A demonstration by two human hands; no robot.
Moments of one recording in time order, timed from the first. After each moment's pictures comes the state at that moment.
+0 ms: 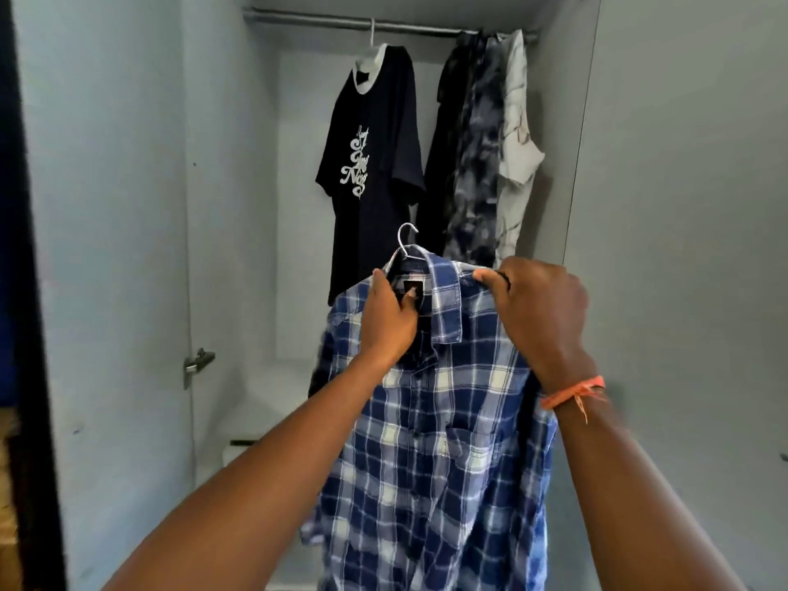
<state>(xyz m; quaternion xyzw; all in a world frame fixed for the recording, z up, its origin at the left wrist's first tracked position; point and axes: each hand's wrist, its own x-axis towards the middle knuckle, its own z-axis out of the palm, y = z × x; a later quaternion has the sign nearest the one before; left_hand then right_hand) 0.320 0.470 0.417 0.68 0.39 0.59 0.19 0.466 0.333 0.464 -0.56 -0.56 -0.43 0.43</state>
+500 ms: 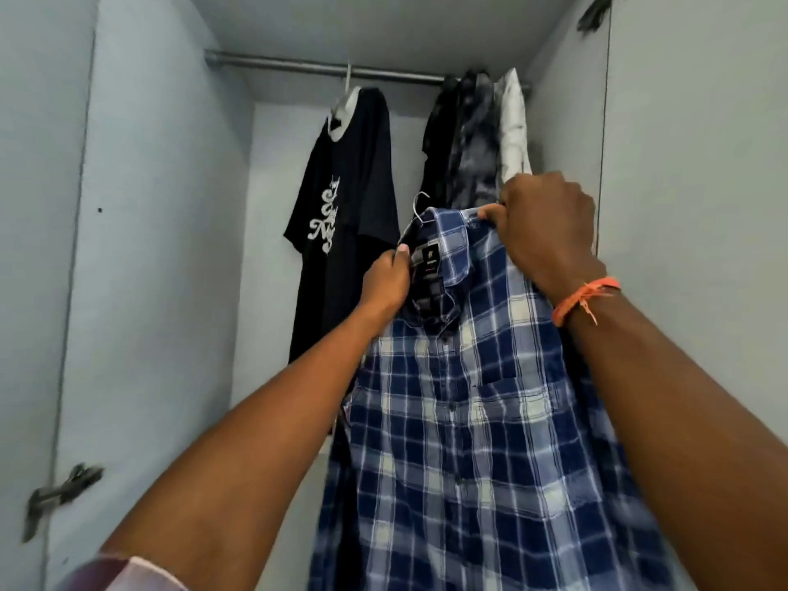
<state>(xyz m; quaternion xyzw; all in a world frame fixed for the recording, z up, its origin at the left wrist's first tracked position) 0.398 0.640 0.564 0.69 0.33 0.60 0.23 0.532 0.485 0.626 -0.59 -0.52 -0.49 0.37</state>
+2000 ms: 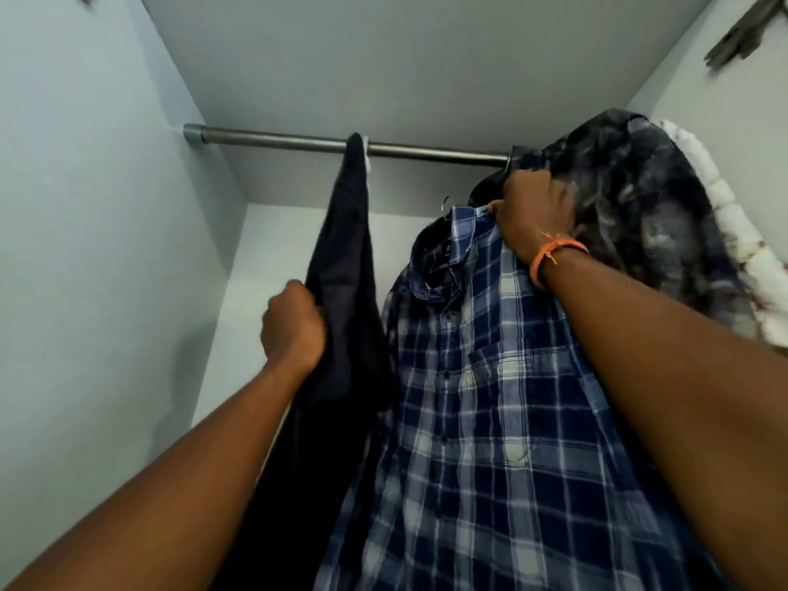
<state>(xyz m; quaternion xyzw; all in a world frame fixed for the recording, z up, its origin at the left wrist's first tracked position) 0.290 0.919 0.702 0.54 0.45 0.70 -0.08 0.519 0.796 0.819 -0.56 -0.41 -0.55 0.47</state>
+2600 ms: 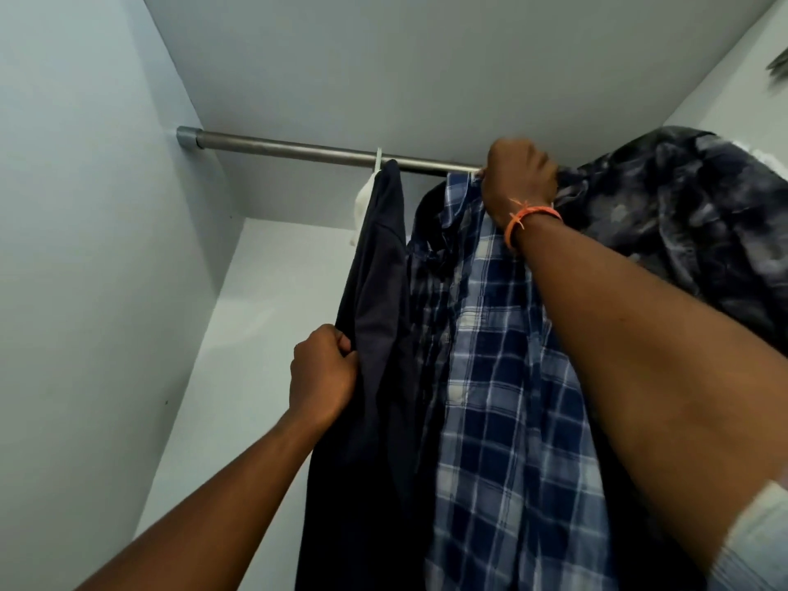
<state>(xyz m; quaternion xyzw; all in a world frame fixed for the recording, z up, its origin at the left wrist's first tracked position) 0.322 0.975 0.705 0.60 0.32 0.73 -0.02 0.493 0.845 0.907 -0.51 -0.37 -0.61 0.47</state>
